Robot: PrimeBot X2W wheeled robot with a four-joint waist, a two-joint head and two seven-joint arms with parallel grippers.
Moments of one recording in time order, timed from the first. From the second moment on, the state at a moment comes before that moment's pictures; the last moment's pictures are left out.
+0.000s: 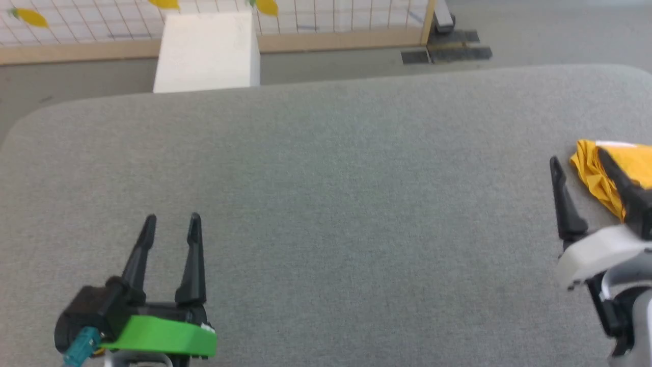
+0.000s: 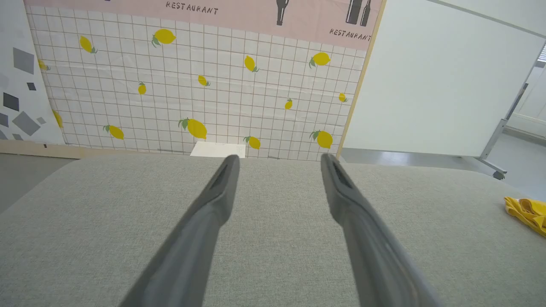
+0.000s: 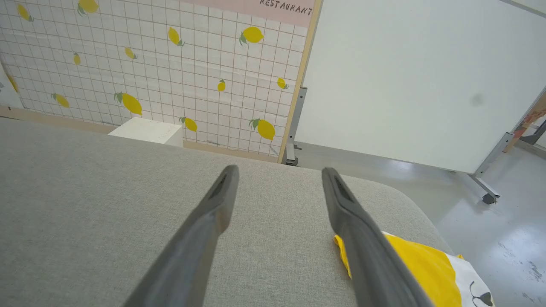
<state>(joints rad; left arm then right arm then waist) 0.08 0.29 -0.19 -0.26 -0.41 0.11 -0.19 -0.15 -0.19 -0.10 -0.09 0.02 0.13 0.11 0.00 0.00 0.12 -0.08</state>
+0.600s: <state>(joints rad) 0.13 0.24 -0.20 -0.13 -0.40 0.09 -0.25 0.12 -0.05 -0.14 -0.12 -0.02 0.13 -0.05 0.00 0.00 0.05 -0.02</state>
